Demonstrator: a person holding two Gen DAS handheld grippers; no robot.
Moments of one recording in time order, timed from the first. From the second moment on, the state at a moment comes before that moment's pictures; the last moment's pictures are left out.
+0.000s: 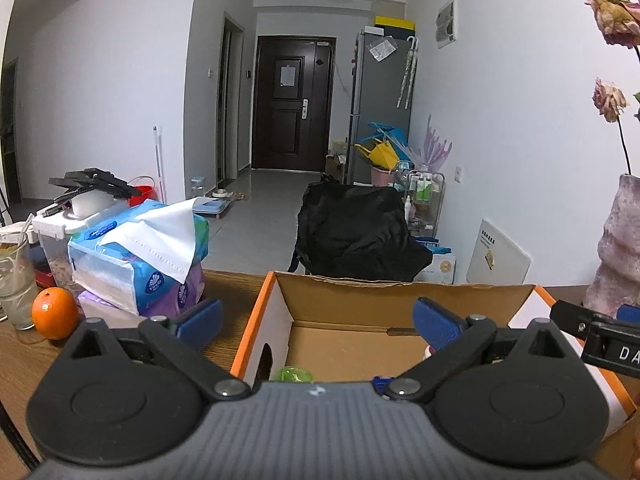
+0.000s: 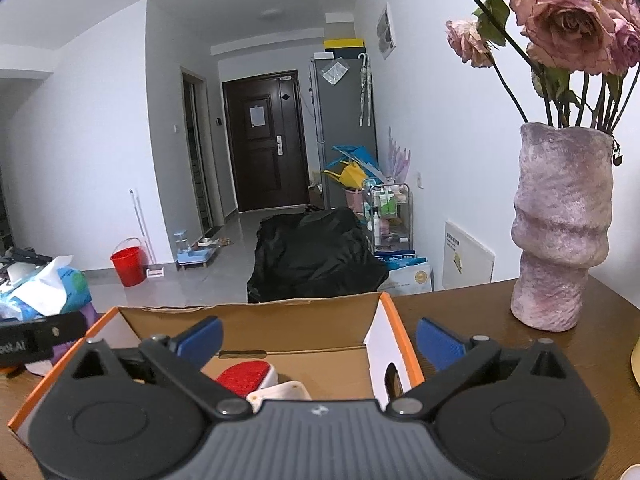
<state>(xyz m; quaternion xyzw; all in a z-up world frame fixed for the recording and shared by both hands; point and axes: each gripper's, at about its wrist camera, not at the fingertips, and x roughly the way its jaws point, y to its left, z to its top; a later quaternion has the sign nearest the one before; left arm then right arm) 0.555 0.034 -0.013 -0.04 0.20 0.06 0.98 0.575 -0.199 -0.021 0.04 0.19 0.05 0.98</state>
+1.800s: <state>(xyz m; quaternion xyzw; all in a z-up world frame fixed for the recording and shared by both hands) 0.383 0.049 -0.033 -0.03 0.23 0.06 0.97 0.383 -0.198 -0.031 0.00 0.17 0.09 0.98</state>
